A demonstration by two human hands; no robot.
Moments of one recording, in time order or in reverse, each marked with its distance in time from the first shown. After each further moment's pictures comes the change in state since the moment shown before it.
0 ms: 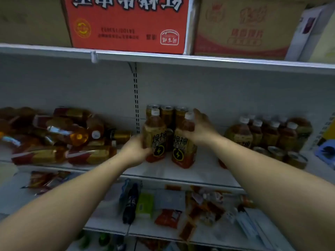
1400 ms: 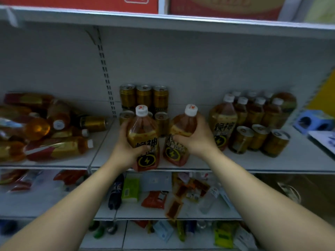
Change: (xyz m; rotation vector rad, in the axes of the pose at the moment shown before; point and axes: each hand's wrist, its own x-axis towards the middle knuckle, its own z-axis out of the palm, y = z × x) left_hand 0.003 0.001 0.069 -0.587 0.065 -0.022; right_hand -0.046 0.067 0.025 0.392 0.170 0.134
